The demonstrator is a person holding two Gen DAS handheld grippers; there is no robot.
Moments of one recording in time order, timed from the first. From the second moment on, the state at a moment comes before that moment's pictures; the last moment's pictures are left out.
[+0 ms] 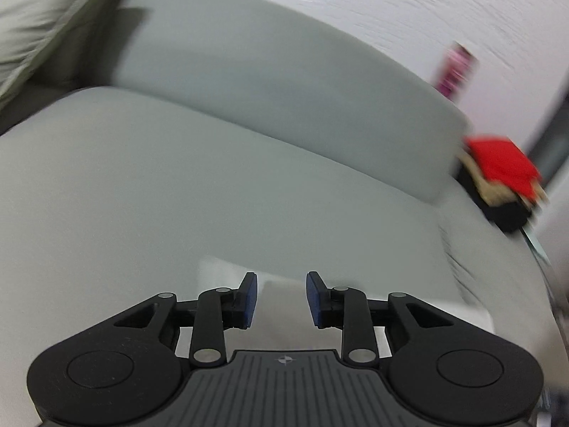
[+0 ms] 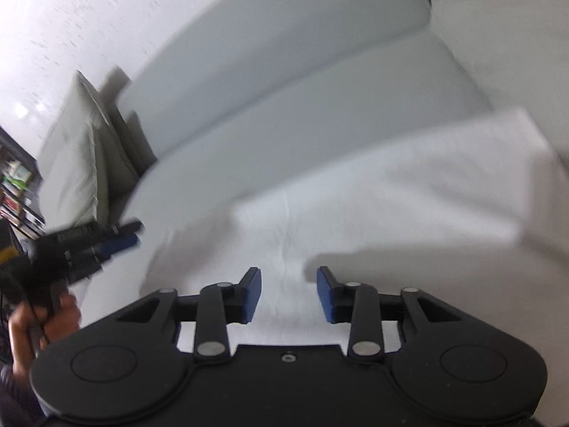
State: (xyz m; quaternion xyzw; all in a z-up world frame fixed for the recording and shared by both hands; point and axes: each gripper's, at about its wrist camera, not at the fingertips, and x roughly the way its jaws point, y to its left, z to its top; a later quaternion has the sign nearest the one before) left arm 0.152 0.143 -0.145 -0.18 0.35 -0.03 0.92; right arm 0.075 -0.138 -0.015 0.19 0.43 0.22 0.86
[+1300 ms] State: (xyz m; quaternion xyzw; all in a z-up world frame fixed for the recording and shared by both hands) left arm 0.047 0.078 -0.160 0.03 0.41 0.19 0.89; right arm 0.056 -0.298 -0.040 0.22 0.41 -0.02 0.88
